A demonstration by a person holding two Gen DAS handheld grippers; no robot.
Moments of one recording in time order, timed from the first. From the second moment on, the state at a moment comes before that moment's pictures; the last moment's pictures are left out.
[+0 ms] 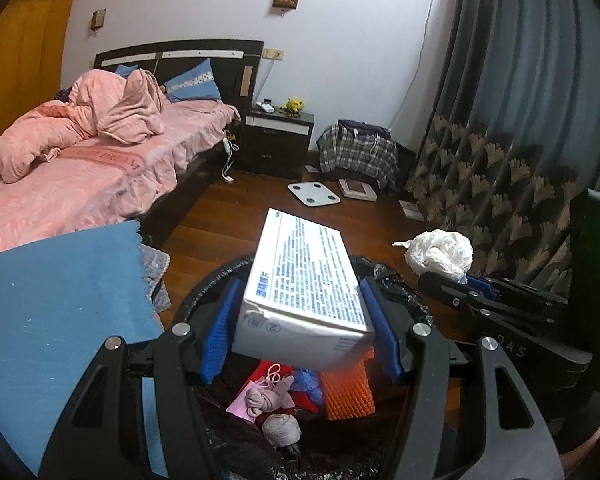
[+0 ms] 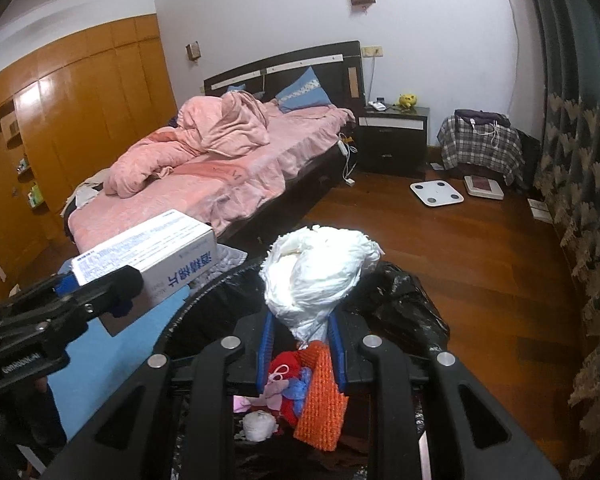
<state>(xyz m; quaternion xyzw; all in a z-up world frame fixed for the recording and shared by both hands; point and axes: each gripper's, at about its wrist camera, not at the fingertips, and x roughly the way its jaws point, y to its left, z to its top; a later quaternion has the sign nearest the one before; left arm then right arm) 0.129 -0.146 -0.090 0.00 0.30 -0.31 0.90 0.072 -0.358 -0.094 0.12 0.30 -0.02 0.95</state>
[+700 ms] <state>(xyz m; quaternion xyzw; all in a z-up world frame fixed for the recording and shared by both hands) 0.189 -0.166 -0.133 -0.01 0.36 -0.32 0.88 0.112 -0.391 -0.143 0.14 0.35 -0.03 0.92</state>
